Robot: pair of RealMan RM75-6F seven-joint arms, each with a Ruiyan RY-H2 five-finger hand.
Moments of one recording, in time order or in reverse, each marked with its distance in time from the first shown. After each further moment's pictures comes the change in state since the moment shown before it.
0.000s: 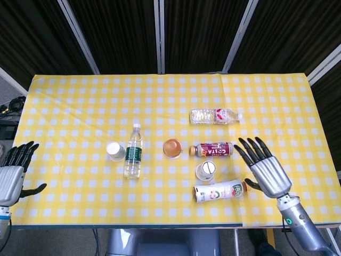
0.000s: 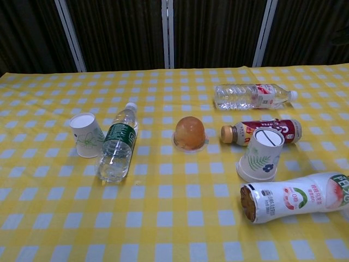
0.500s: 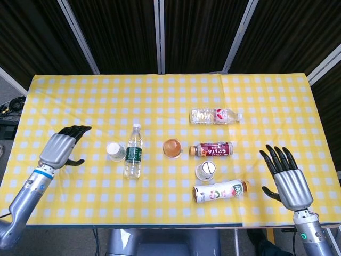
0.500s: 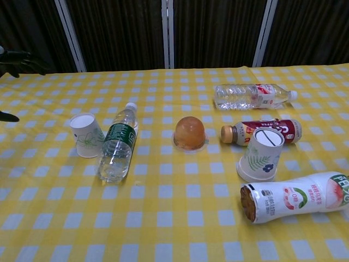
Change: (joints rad) left arm -0.354 -0.151 -0.116 0.208 -0.059 -0.406 0.023; right arm -0.132 -0.009 -0.003 -0.007 0.061 0.079 -0.002
